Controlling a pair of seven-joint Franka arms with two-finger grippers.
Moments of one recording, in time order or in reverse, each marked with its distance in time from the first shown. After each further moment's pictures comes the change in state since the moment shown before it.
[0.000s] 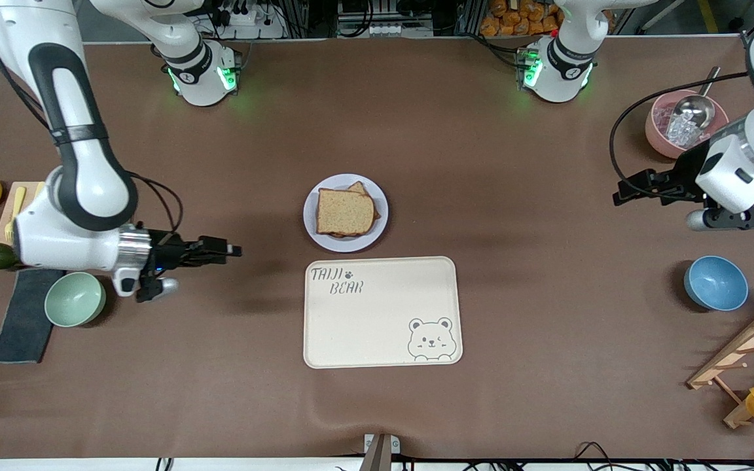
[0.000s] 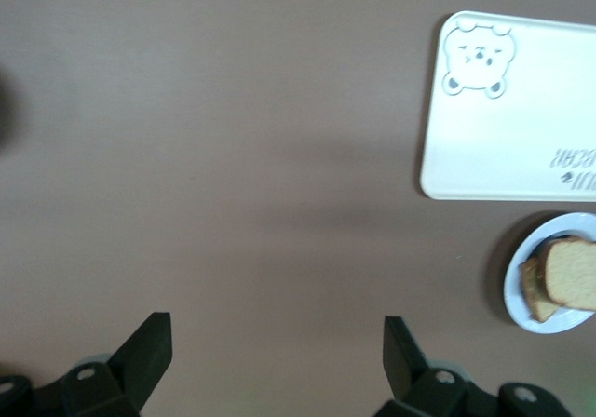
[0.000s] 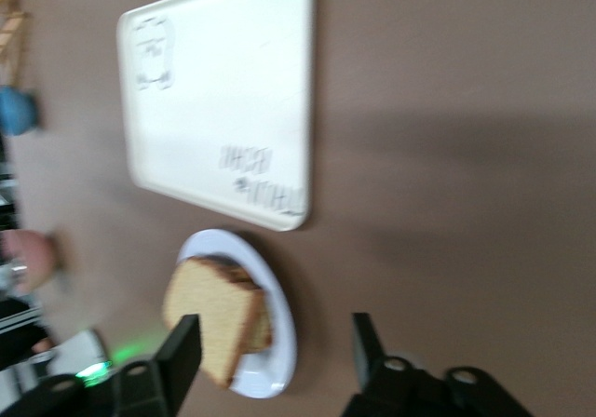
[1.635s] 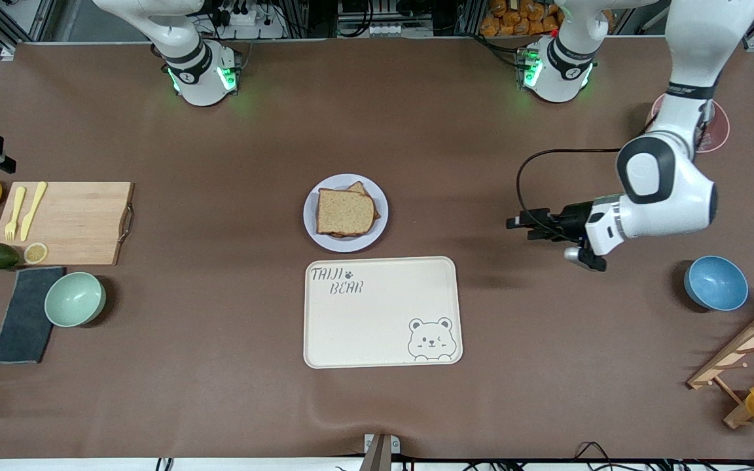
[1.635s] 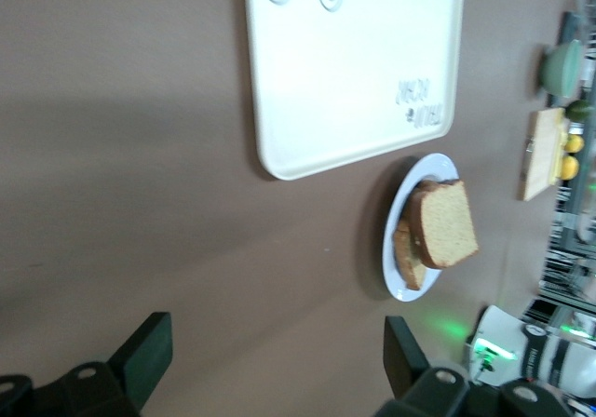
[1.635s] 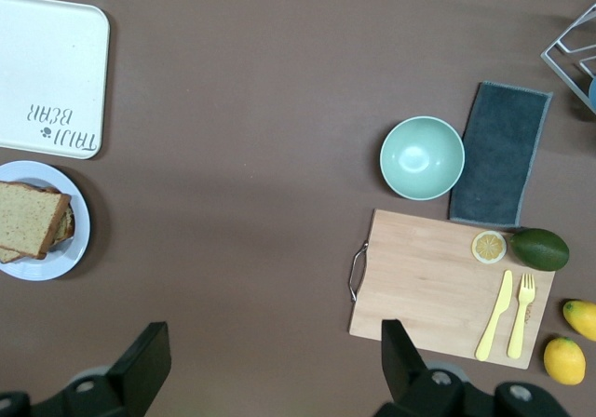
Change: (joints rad) left arm -0.011 0.238 -0.069 -0.365 -0.700 0.366 0.668; right arm -0.103 -0.326 -0.050 0.421 -0.659 -0.530 0.139
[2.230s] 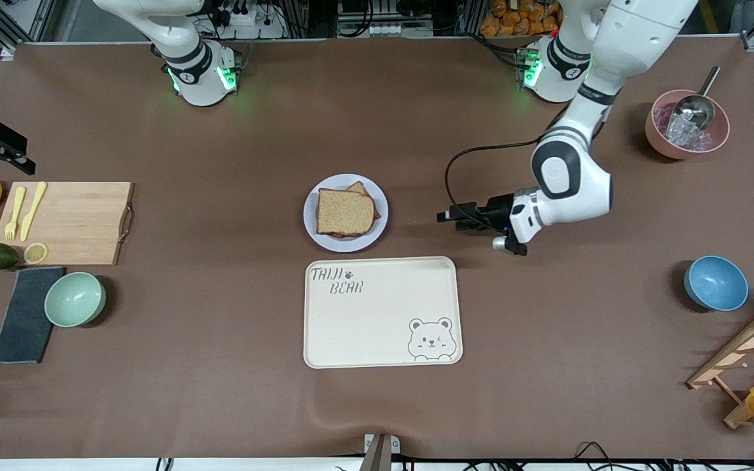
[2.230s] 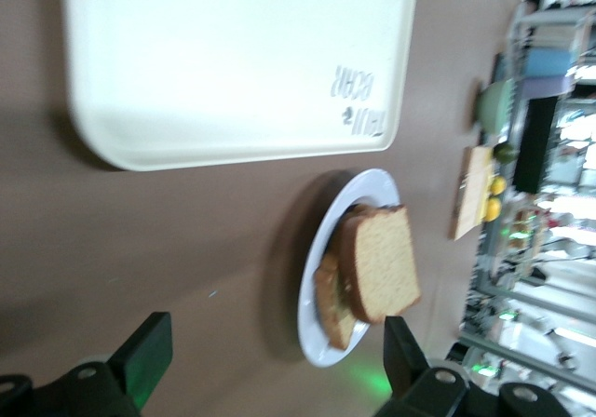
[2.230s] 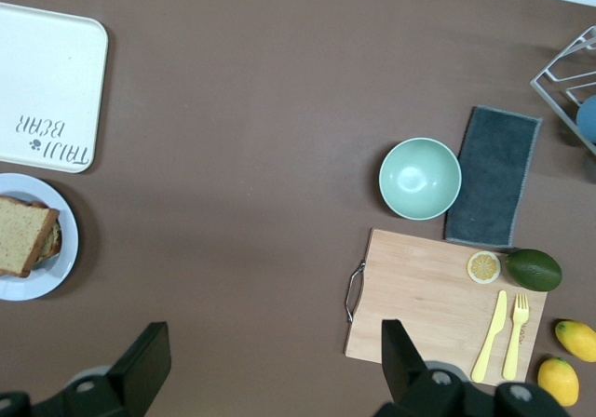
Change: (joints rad) left arm -0.232 0.116 -0.038 -0.064 -0.545 0.211 0.198; right arm -0.015 -0.070 0.086 -0.123 -0.051 0.124 0.048
